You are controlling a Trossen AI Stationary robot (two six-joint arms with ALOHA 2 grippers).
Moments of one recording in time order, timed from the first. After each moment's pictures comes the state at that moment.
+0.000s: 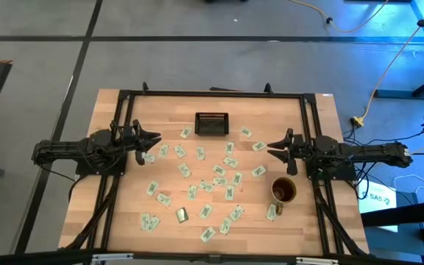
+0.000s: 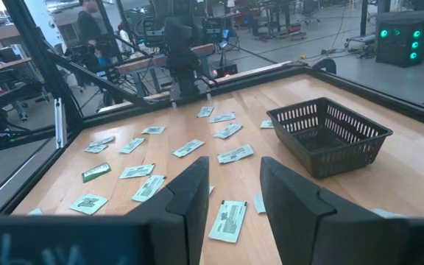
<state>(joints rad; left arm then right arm) 0.03 0.01 0.07 -0.03 -0.27 -0.21 0.00 0.20 0.01 0.13 0.11 0.23</state>
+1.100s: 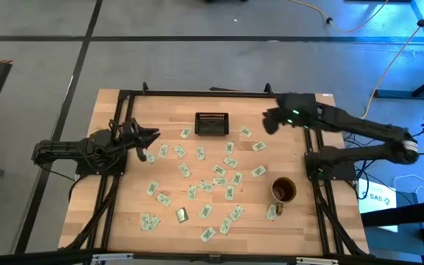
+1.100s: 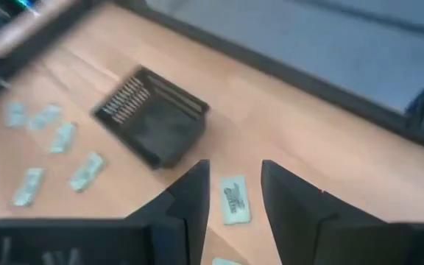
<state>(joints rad) 0.03 0.01 0.07 -0.02 -0.39 -0.21 -0.37 1.04 0.91 -0.59 0.24 0.50</state>
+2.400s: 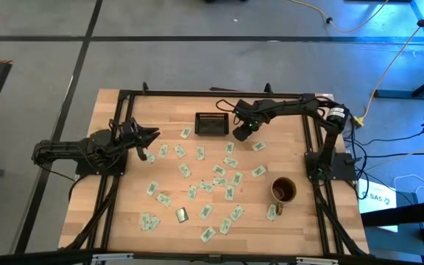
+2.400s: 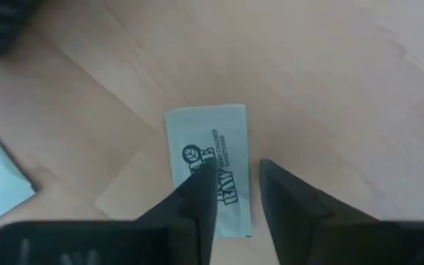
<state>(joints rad) 0.03 0.01 0.07 -0.03 -0.41 -0.21 -0.48 1.89 1.10 -0.62 0.08 0.36</state>
